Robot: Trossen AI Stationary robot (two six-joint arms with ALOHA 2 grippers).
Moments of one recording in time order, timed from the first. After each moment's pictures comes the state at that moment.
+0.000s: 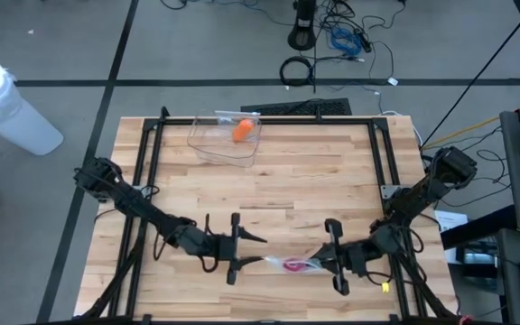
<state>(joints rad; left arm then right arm) -0.53 1.64 0.81 0.87 -0.43 0.29 0.76 1.46 0.54 1.19 0.52 -0.50</state>
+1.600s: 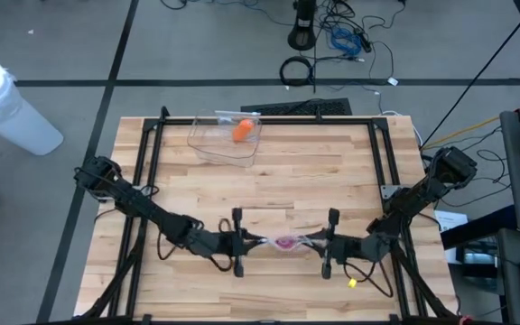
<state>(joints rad) -0.50 1.63 0.89 0.53 -0.57 0.22 0.74 1.46 0.54 0.87 0.90 -0.26</state>
